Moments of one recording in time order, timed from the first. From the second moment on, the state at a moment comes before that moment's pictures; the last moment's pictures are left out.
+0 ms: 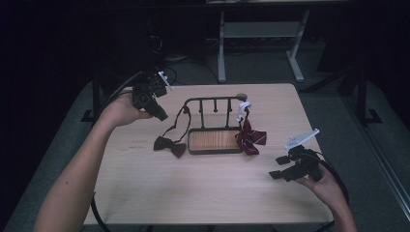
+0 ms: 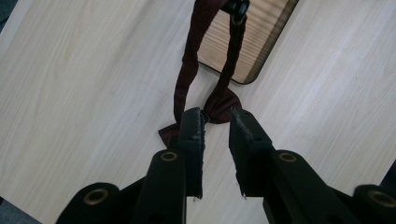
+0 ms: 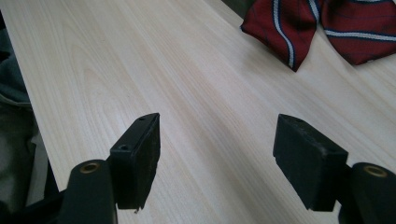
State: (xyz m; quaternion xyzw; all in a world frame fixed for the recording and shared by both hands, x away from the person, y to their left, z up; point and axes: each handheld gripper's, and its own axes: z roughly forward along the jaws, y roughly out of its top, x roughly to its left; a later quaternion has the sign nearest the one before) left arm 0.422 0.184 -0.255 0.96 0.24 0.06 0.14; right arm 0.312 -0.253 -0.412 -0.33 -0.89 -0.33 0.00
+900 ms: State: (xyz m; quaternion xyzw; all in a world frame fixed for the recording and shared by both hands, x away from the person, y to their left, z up) left arm 0.397 0.212 -0.278 0.95 0.25 0.06 0.16; right arm 0.313 -0.254 -0.413 -0.34 -0.89 -0.32 0.00
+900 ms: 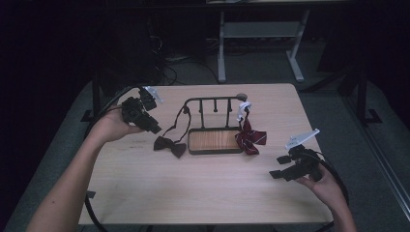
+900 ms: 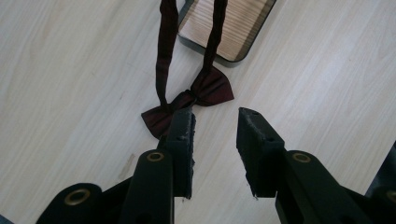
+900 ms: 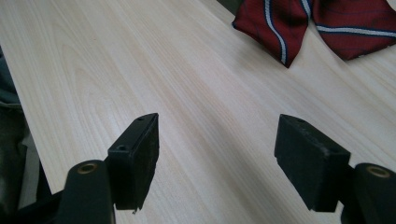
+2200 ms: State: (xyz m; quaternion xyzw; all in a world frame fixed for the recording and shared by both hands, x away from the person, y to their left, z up) left arm 0.364 0.237 -0.316 0.94 0.26 0.05 0.20; right arm 0.314 -0.254 -0.417 -0.34 -0.89 -0.32 -0.01
